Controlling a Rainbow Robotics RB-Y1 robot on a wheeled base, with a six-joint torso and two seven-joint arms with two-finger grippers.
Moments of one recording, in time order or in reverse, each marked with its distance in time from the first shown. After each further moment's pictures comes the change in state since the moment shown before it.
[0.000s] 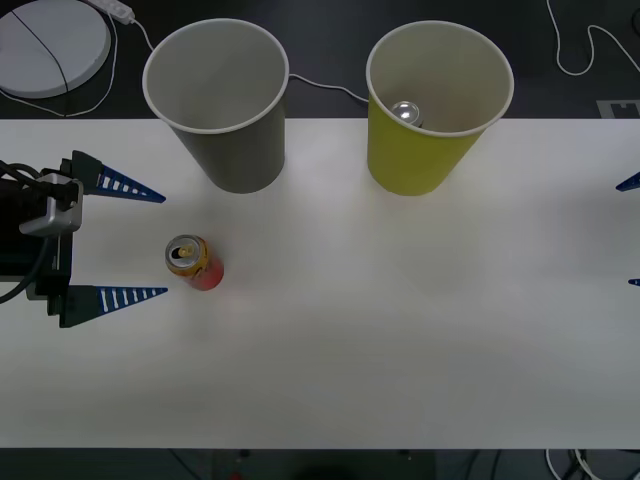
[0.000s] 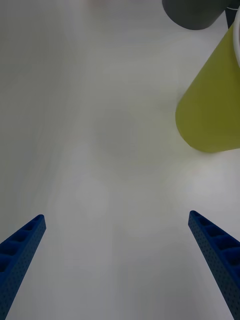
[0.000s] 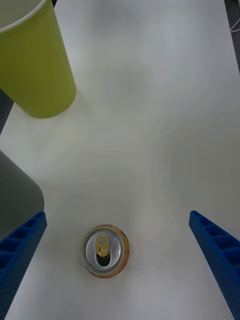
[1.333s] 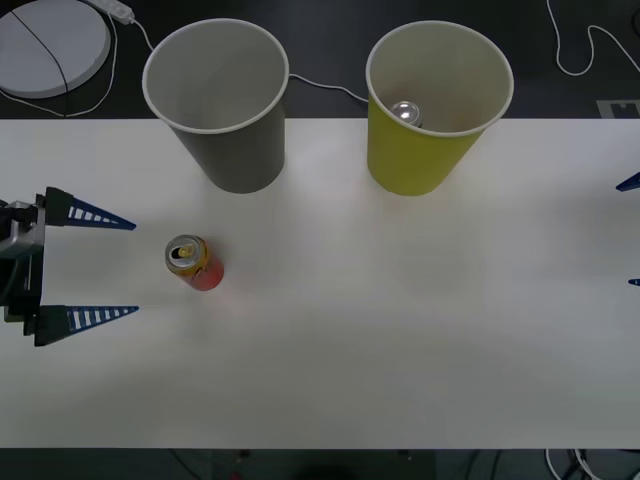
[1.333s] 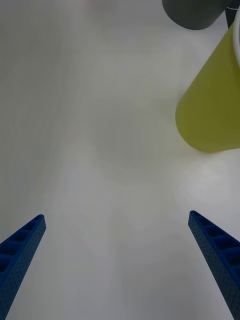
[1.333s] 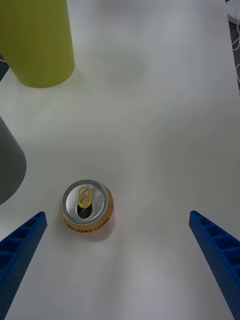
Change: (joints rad) right arm 0.000 0.000 0.000 0.000 0.000 0.000 0.000; left arm 0.057 -0.040 -0.012 0.259 0.135 -0.062 -0.223
